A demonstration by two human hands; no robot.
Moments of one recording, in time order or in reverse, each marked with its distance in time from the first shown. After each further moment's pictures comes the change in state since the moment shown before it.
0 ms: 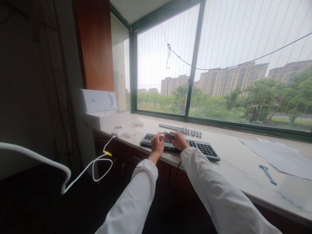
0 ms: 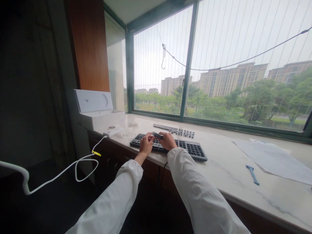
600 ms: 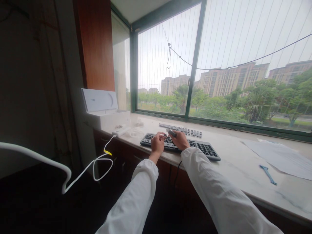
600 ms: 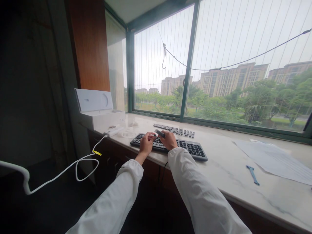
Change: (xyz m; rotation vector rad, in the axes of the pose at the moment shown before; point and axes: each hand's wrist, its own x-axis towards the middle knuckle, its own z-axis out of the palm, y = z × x) left_hand -0.002 -0.002 -0.001 -0.071 0.030 0.010; right_hand -0.001 -0.010 -0.006 0.078 0.111 0.111
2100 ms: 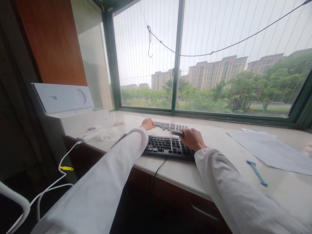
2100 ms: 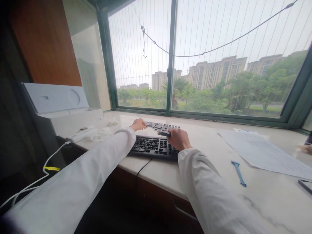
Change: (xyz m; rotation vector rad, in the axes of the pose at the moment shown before) left_hand 0.158 -0.031 0.114 0.615 -0.608 -0.101; right_hand -0.023 0.100 -0.093 -0.646 -0.157 0.191
